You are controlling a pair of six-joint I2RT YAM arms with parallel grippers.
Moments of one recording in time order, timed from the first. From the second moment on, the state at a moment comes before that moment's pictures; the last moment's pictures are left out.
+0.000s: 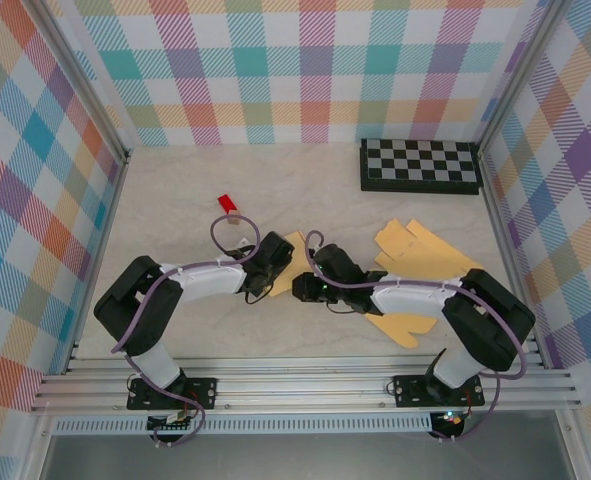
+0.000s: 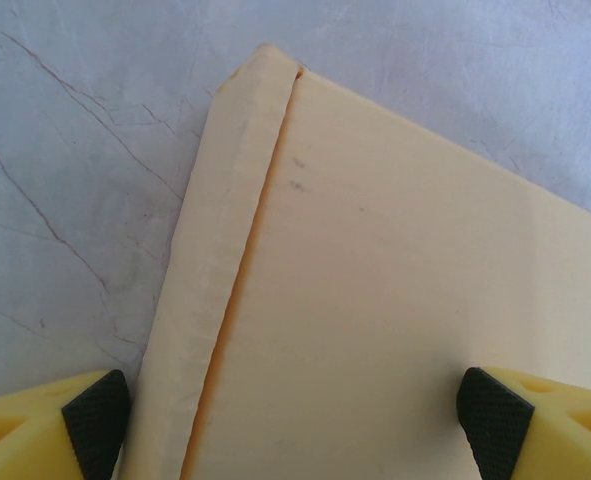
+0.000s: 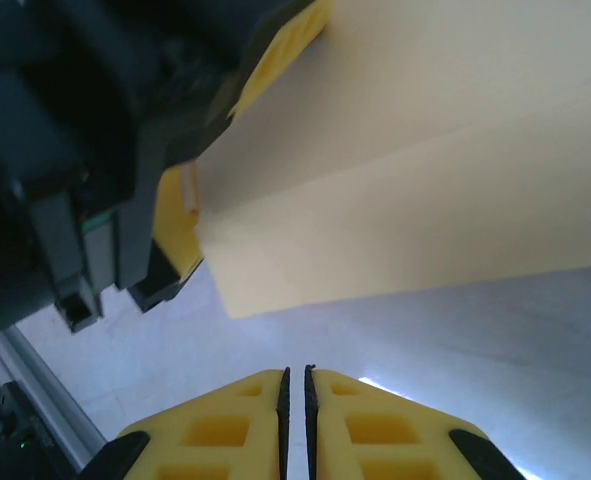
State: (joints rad) left arm -0.72 1.70 0.89 -0.30 -0.31 -1.48; right arm 0.88 1.54 0.71 0.09 -0.19 0.85
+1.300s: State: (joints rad) left arm -0.72 1.71 0.91 -0.32 -0.29 -1.46; right arm 0.73 1.67 0.72 0.12 -0.10 0.65
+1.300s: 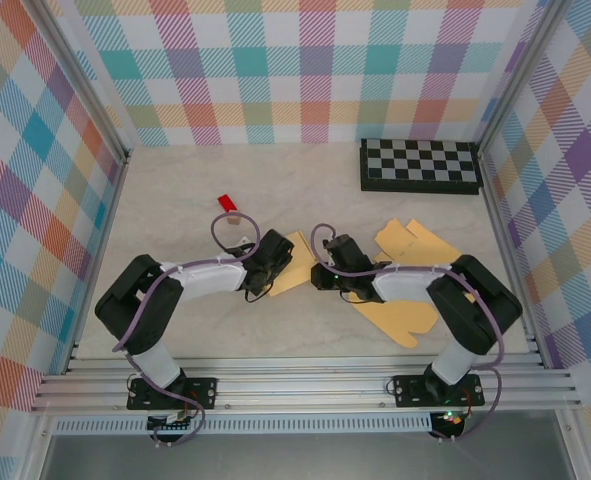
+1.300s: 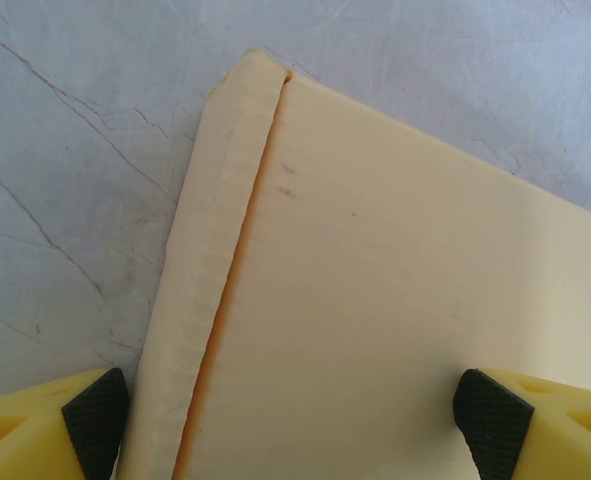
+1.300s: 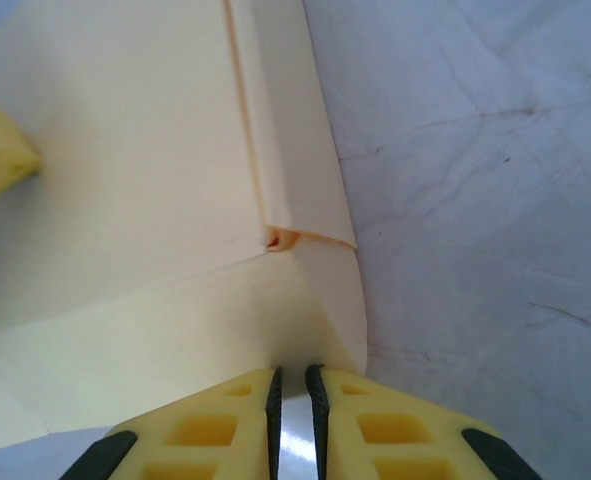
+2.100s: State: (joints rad) left arm -0.70 1.73 0.94 -0.31 -0.28 -1.43; right arm 0.71 1.56 0.75 0.04 -0.12 0.65
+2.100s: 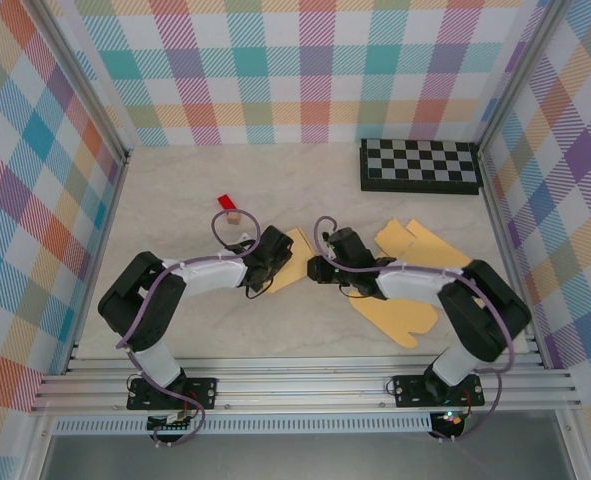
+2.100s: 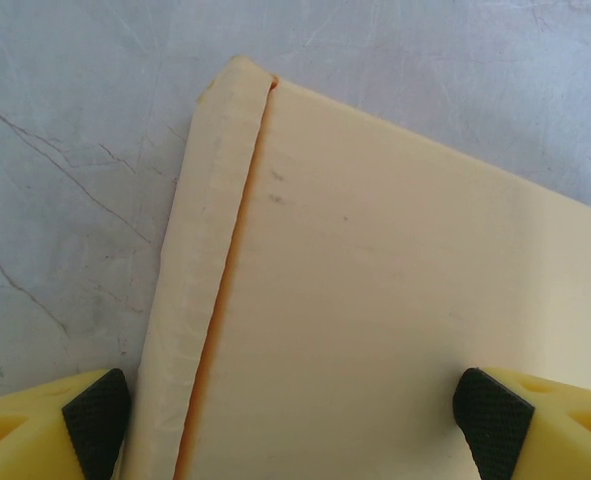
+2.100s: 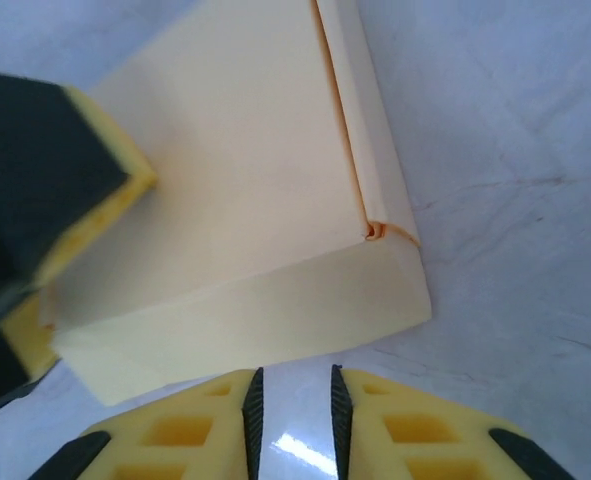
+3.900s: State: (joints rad) left arm -0.68 1.43 0.88 -0.66 -0.10 -1.28; right arm 0.61 1.78 1.04 -0.28 -0.24 0.67
